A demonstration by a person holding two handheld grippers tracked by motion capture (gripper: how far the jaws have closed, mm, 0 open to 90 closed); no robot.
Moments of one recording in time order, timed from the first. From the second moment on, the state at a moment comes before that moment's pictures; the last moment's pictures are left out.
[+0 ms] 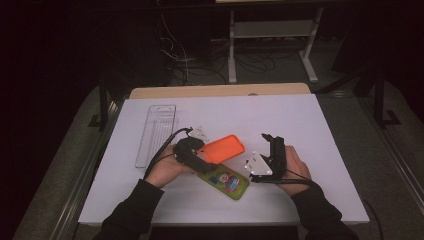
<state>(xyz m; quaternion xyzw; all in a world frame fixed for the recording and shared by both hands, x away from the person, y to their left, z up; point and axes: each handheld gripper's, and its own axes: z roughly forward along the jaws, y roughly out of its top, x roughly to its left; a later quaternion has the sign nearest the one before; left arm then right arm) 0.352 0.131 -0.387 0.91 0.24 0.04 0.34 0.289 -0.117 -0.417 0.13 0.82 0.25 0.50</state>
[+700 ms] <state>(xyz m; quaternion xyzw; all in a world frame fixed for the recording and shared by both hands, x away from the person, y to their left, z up) 0.351 0.133 -0.383 0.91 0.24 0.04 0.34 0.280 -0.099 -0.422 0.02 0.81 0.17 0.56</state>
